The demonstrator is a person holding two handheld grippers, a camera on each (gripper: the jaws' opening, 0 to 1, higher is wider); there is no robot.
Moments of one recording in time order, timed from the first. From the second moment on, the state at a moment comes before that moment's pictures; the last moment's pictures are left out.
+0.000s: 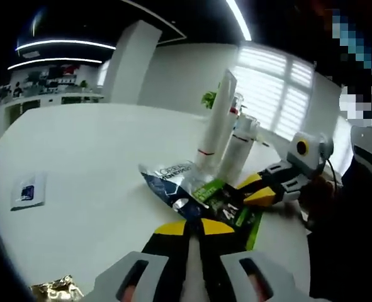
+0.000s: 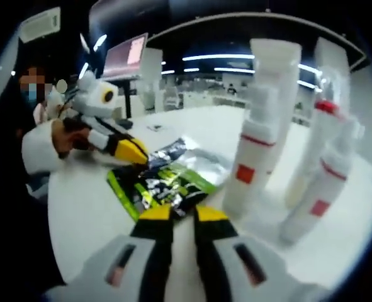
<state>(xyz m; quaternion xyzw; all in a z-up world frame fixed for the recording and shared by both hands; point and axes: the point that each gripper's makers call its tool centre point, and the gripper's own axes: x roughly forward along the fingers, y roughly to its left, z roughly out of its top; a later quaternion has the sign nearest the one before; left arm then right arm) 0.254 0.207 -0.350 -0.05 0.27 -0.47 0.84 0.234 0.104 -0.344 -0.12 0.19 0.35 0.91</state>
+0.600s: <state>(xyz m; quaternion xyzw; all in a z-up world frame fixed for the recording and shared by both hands) 0.258 0.221 -0.343 -0.07 0.26 -0.46 0.85 0.233 0.102 -0.343 -0.13 0.18 0.35 0.91</state>
